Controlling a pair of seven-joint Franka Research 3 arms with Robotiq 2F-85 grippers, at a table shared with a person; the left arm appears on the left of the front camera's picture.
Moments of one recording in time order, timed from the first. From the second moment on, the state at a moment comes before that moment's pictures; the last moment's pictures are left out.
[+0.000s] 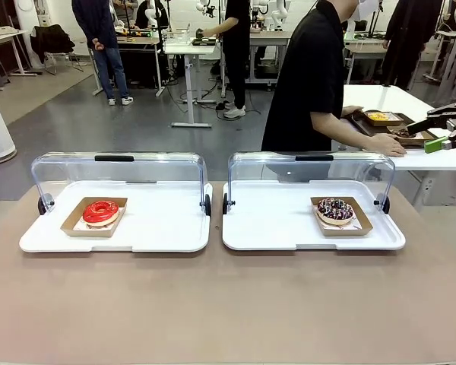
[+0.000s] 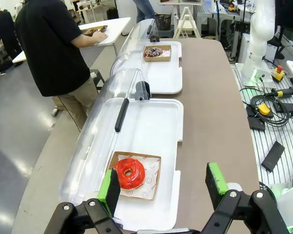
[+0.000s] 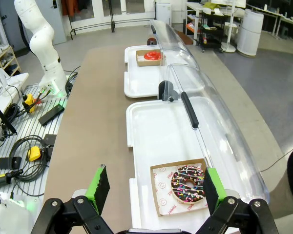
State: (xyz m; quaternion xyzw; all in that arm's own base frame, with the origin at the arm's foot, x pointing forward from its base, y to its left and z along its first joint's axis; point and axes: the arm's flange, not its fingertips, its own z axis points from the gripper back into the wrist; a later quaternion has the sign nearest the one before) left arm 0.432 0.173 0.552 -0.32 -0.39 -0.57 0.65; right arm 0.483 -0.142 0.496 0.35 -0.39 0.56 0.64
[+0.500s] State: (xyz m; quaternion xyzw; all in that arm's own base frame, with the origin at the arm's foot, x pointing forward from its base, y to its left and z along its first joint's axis) left arm 0.432 0.173 0.552 -0.32 -0.39 -0.57 0.65; right arm 0.483 -0.142 0.496 0.35 -0.39 0.56 0.64
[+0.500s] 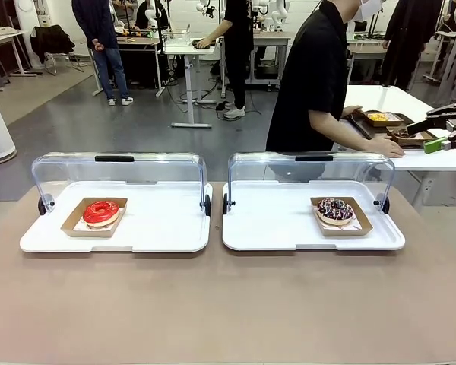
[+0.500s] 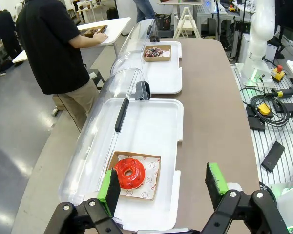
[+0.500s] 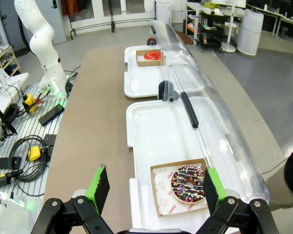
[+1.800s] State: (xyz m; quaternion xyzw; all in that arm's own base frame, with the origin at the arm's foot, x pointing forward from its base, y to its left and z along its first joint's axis) left arm 0.432 0.173 0.552 -0.32 -0.39 -0.57 0.65; right arm 0.483 -0.142 0.496 0.35 -0.39 0.56 0.64
